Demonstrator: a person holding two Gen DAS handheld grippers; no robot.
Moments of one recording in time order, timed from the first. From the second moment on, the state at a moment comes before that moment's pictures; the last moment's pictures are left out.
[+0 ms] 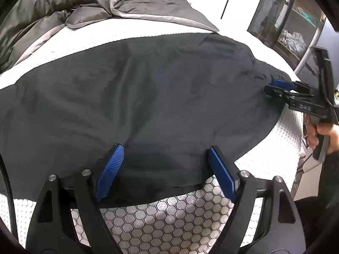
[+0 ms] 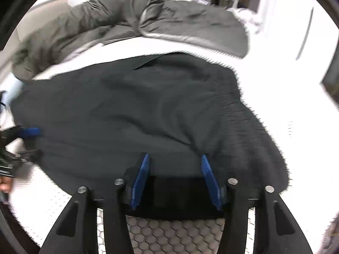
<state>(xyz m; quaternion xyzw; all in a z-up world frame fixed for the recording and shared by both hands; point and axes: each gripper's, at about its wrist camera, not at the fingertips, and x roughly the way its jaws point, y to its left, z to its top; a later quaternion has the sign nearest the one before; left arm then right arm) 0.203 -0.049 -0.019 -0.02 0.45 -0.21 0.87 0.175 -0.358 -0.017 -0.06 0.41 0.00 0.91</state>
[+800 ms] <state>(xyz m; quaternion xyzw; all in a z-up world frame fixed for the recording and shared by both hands) 0.256 0.012 0.004 -0.03 0.42 -0.23 0.88 0.214 -0.331 0.011 -0.10 0.34 -0.13 0.93</state>
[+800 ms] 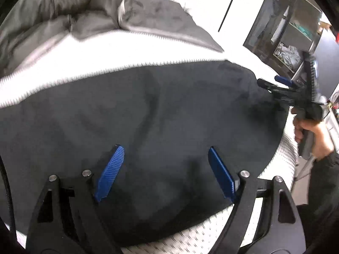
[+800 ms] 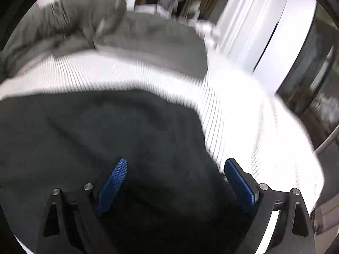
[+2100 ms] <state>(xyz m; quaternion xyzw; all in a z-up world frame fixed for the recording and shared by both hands) 0.359 0.071 -0.048 -0.08 0.47 -0.17 0.86 0.385 -0.309 -0.059 -0.09 0.46 -0.12 0.87</state>
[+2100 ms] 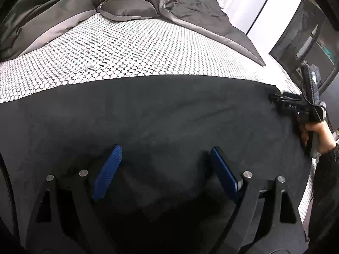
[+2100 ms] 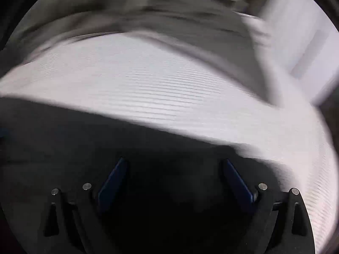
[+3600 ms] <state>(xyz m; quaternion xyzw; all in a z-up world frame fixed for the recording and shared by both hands) 0.224 0.060 -0.007 -0.05 0.45 -0.14 0.88 0.143 -0.298 0.030 0.02 0.35 0.00 0.93</state>
